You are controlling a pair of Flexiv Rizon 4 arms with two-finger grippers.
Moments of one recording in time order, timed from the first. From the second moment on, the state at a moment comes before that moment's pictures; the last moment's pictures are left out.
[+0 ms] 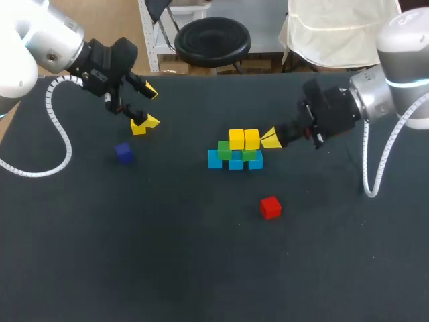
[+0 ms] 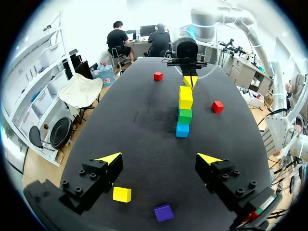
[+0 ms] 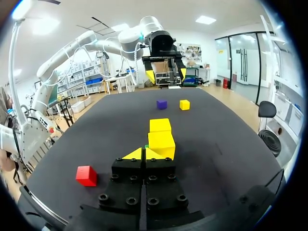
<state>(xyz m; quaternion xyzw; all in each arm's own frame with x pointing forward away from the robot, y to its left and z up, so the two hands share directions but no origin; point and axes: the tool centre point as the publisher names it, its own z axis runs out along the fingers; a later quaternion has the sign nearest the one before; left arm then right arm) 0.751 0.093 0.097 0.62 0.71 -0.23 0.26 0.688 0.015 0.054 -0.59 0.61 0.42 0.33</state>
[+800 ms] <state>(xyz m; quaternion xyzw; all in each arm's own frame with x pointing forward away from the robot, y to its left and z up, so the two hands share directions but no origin) 0.751 0.093 0.097 0.62 0.71 -0.23 0.26 0.687 0.018 0.055 -0.59 0.60 0.42 0.33</state>
